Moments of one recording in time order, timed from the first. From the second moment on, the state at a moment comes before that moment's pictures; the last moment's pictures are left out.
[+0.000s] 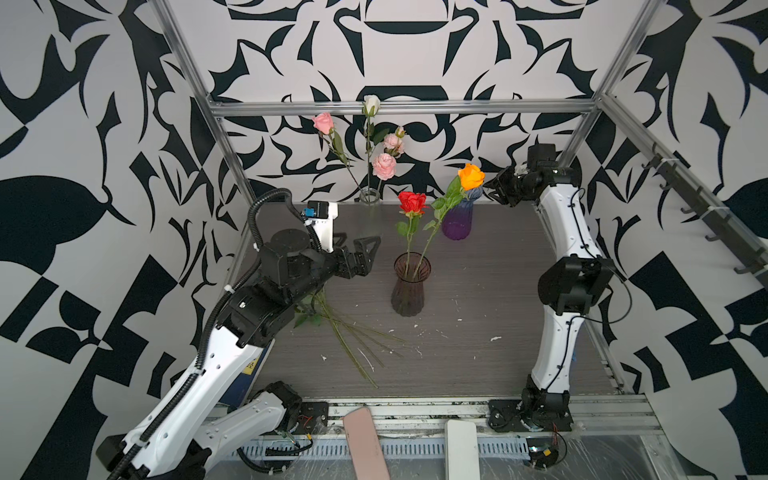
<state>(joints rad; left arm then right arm) -0.64 0.92 1.22 -0.51 0.04 -0.44 -0.06 2.23 2.44 -1.00 -0.48 0.87</state>
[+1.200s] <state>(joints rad) -0.55 1.11 1.38 -0.53 0.18 -0.23 -0.02 2.32 2.49 -1.11 -0.40 0.82</state>
